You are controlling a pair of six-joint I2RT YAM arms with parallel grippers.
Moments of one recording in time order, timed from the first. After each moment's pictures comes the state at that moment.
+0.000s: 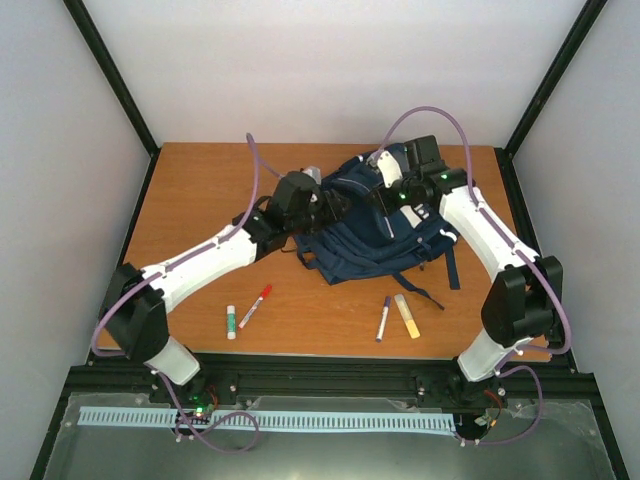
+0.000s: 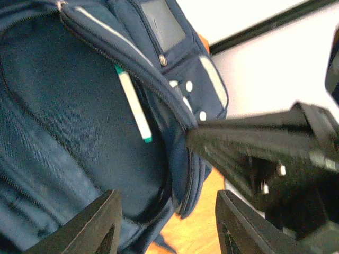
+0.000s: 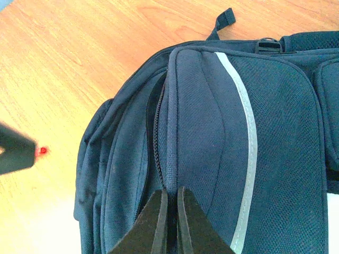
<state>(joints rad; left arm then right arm) -0.72 1.60 1.26 -0.16 0.10 -1.05 0.32 1.66 1.49 -0.71 -0.47 -0.23</state>
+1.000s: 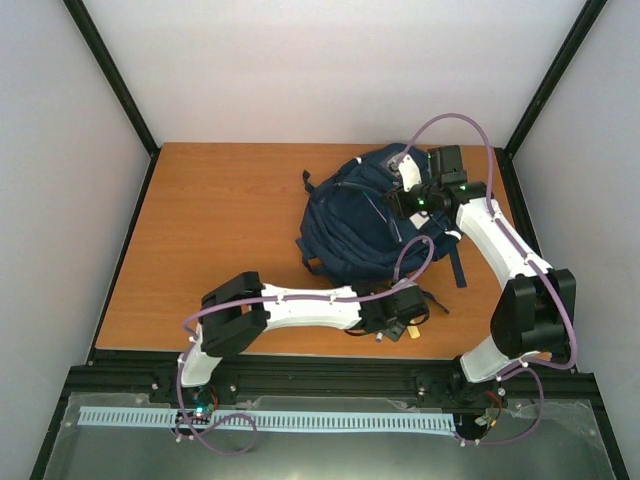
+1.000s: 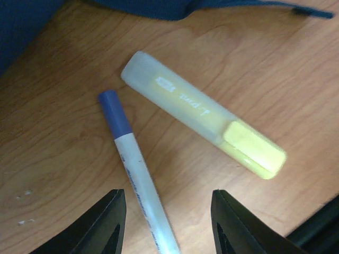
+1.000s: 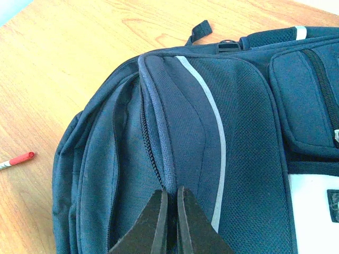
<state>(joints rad) -1.31 2.03 1.53 -0.62 -0.24 -0.65 0.21 1.56 1.32 -0.58 -0.54 -0.25</state>
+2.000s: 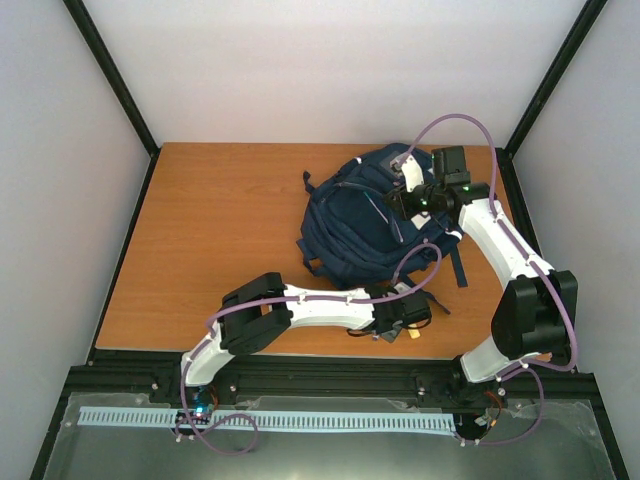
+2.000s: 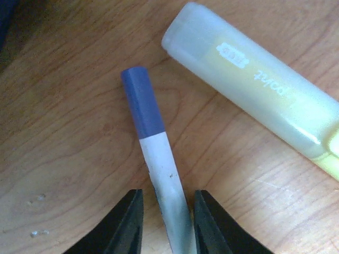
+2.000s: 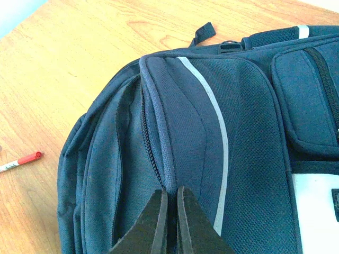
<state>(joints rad) -1.31 2.18 1.62 -0.75 -0.33 -0.66 0.19 1.55 1.31 -0.58 -0.58 -0.25</state>
